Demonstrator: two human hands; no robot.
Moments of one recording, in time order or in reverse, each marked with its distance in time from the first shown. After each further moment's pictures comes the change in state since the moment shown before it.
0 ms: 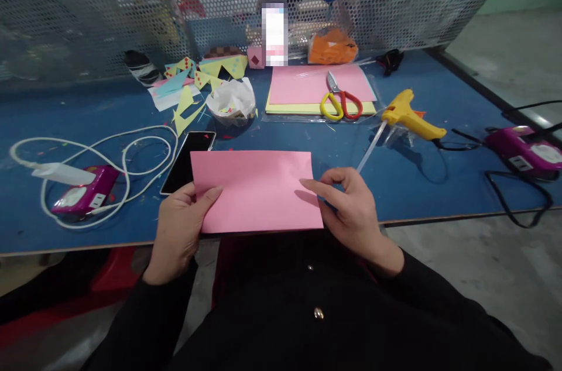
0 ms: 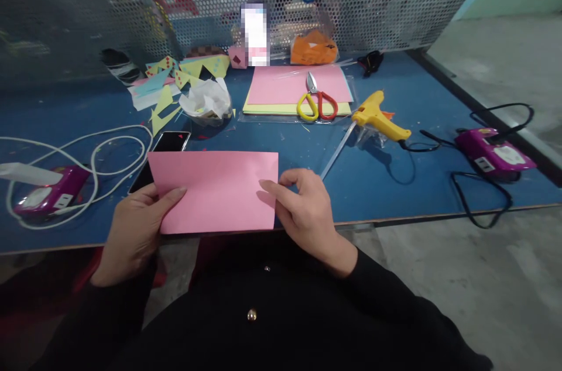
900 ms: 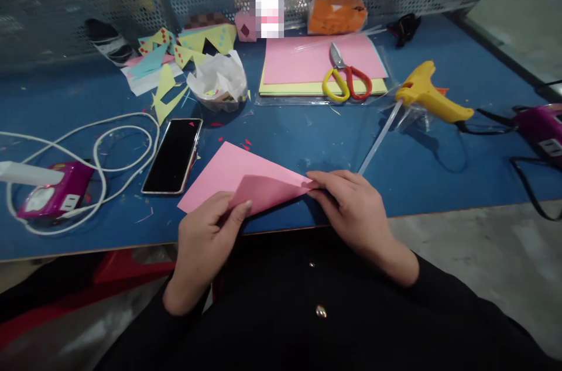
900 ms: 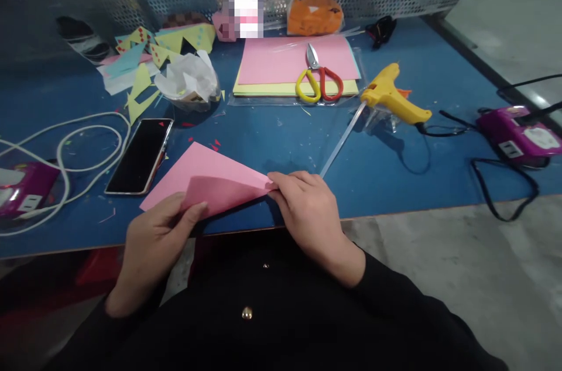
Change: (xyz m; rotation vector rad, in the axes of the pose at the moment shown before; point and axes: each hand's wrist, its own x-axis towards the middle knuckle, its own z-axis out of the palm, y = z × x) left_hand -0.028 -0.005 0.022 0.563 -0.238 0.587; right_hand -0.005 -0.002 0.006 -0.091 -0.142 0.186
